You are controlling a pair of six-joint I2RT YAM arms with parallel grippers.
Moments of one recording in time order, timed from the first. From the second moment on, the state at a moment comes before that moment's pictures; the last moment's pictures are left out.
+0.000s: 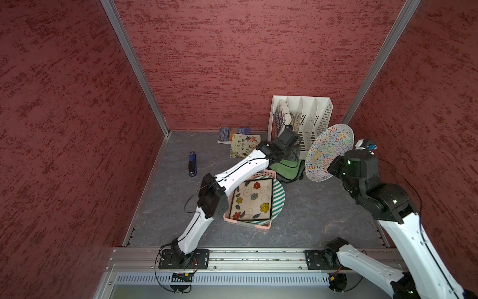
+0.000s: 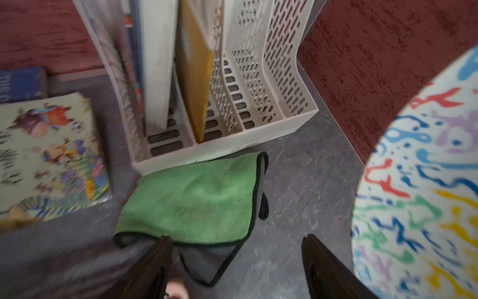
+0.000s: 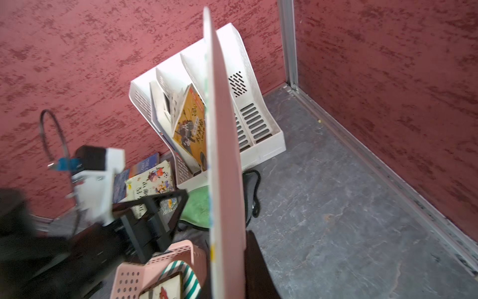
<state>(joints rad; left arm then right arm) -0.90 2.39 2.49 -0.82 -0.18 -0.44 0.44 0.94 1.36 -1.01 0.57 0.72</state>
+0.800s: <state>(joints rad) -0.80 2.77 2.67 -1.05 -0.11 -0.35 0.44 0.93 1.34 -1.16 0.46 0.74</state>
